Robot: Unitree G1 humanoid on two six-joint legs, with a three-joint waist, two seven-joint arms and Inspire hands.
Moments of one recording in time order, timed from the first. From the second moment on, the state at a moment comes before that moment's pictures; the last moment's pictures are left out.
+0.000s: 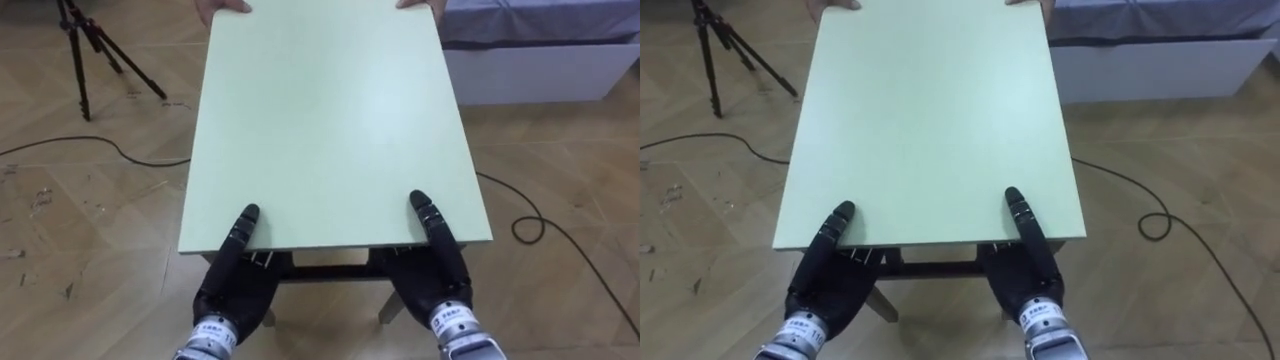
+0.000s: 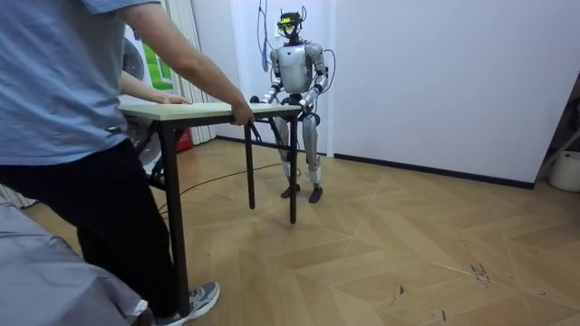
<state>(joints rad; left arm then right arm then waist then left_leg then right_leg) 0.31 0.10 -0.16 0.06 -1.33 0.07 -0.03 0.22 -0.15 0.26 0.12 1.49 -0.05 0.03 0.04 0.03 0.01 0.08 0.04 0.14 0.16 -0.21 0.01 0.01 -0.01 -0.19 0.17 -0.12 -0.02</state>
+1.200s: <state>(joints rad) 0.42 0.14 -0.28 0.02 -1.37 0.00 -0.05 0.33 -0.20 0.30 0.10 1.48 -0.10 0.09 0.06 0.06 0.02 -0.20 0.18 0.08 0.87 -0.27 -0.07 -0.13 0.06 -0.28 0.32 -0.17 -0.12</state>
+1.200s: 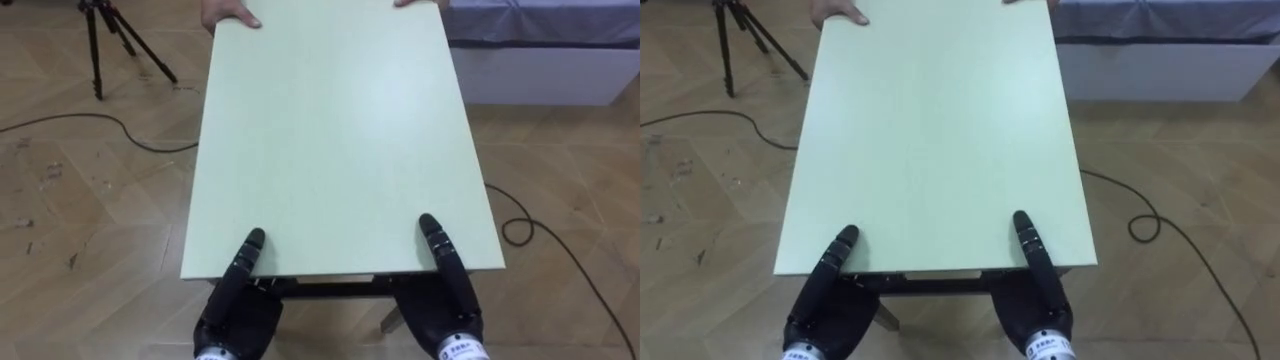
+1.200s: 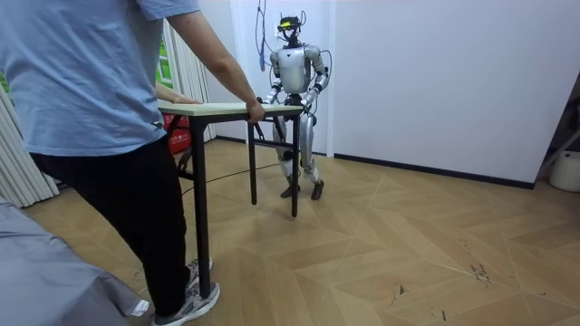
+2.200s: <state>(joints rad) 0.34 0.18 -0.32 0.04 -1.38 0.00 -0.02 0.34 -0.20 0.25 0.09 1.52 -0.07 0.11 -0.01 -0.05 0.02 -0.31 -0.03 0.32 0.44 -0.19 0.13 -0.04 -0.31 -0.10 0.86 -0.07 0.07</state>
